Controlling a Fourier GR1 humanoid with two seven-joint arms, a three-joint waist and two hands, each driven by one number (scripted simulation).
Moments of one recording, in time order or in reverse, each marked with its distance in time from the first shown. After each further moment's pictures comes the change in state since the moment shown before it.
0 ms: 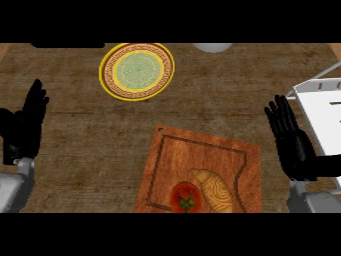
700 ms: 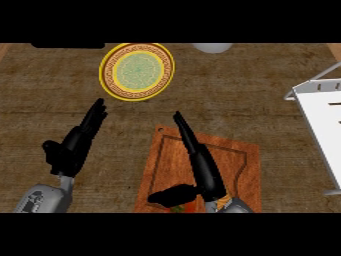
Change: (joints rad) left arm 0.053 -0.134 -0.167 0.016 0.052 -0.256 -0.188; right arm -0.134 0.176 0.550 0.028 0.511 -0.378 0.152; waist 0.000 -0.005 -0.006
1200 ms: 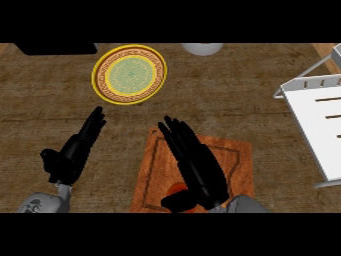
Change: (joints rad) left arm 0.054 0.000 0.001 0.001 0.002 -0.019 -0.018; right arm -0.133 -0.155 0.177 -0.164 0.439 0.131 0.478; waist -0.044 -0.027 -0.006
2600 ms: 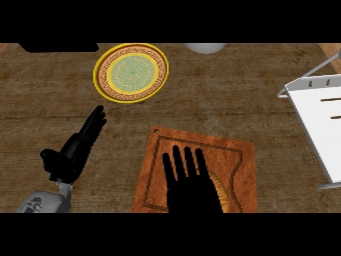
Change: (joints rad) left arm -0.011 -0.011 0.016 0.023 -0.011 -0.032 -0.030; right arm -0.042 0.046 0.149 -0.314 0.262 0.846 0.723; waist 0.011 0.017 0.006
